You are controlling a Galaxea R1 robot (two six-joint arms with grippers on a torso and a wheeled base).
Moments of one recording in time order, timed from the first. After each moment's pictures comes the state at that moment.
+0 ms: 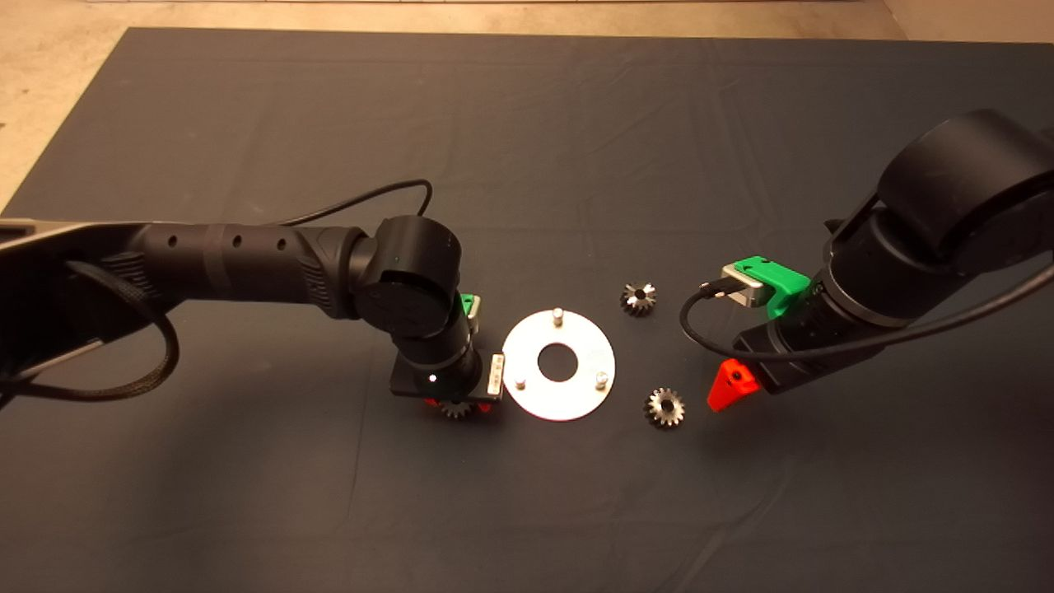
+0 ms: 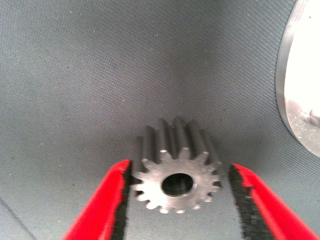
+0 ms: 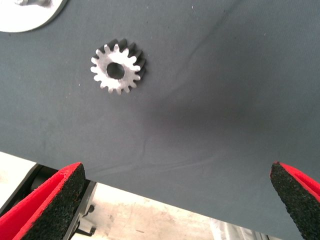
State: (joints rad) left arm -0.24 2.64 -0.97 0.38 1.53 -1.57; right arm 0.46 2.39 -0.75 -0.05 -1.53 1.34
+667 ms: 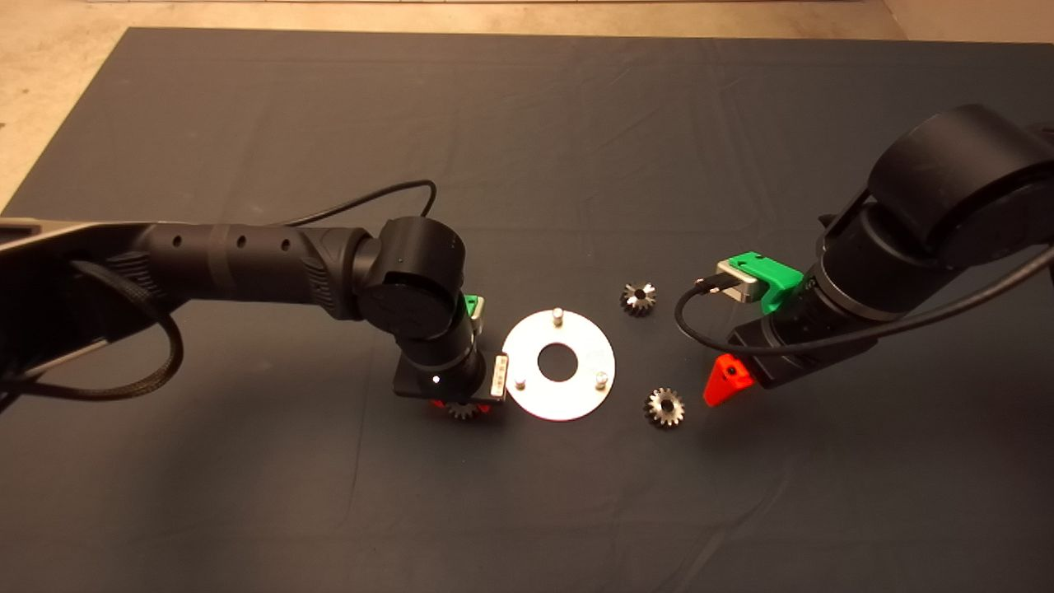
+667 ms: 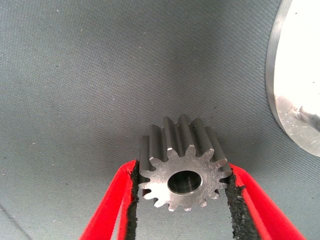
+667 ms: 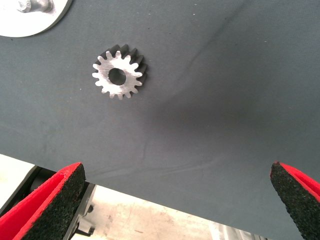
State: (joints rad) left arm -0.24 2.65 -0.97 0.38 1.53 -1.57; right arm 0.45 2.40 -0.76 -0.05 -1.53 1.32
